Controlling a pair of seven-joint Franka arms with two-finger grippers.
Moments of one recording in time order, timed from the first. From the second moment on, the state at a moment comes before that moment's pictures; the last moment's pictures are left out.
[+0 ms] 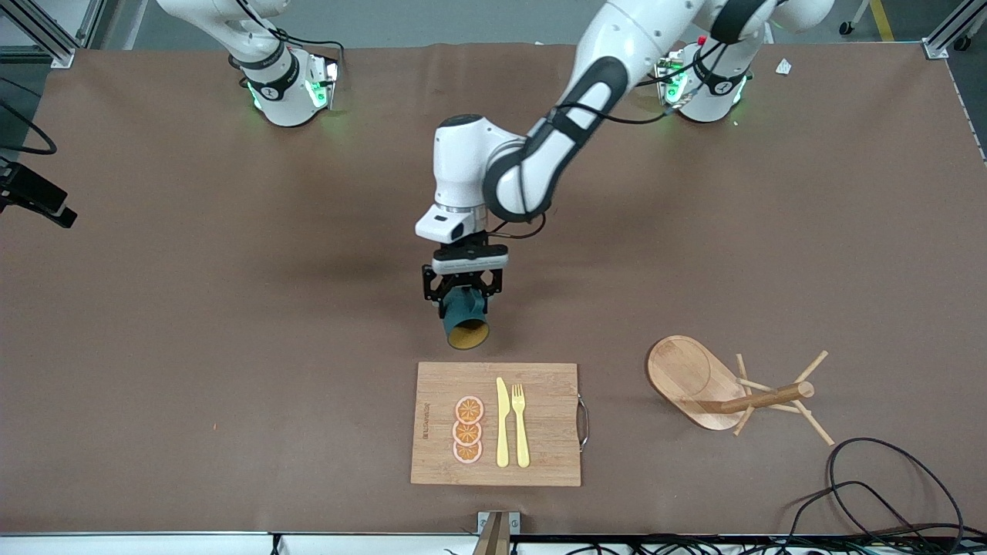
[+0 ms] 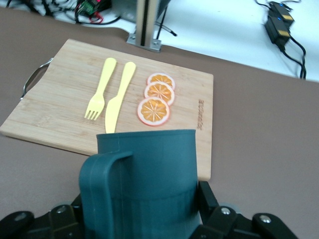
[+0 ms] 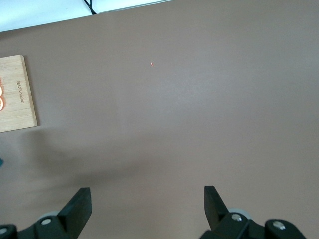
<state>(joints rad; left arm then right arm) -0.92 0.82 0.02 -1.37 1.02 2.49 -1.83 0.01 0.05 -0.07 -1.40 -0.01 1.53 0.12</state>
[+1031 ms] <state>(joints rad) -1.32 1.08 0.38 -1.25 1.40 2.44 -2.09 0.01 0.05 -0.07 -1.40 -0.01 1.47 0.11</state>
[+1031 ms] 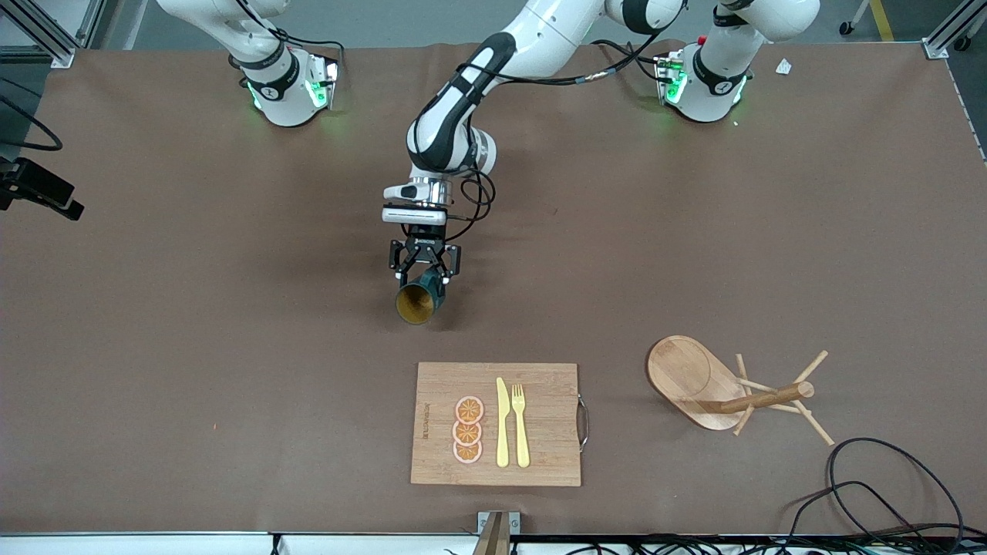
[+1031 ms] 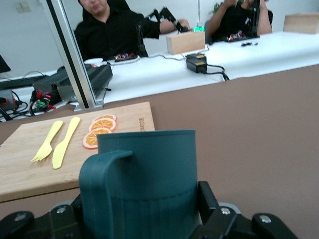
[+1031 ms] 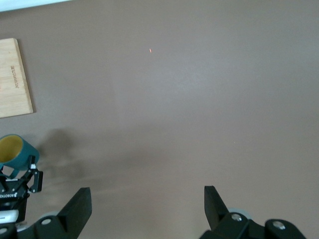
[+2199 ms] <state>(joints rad) -1.36 1.08 -0.02 -1.25 1.37 1.93 -2.47 0.05 0.06 -0.06 -1.41 -0.01 1.44 0.11</state>
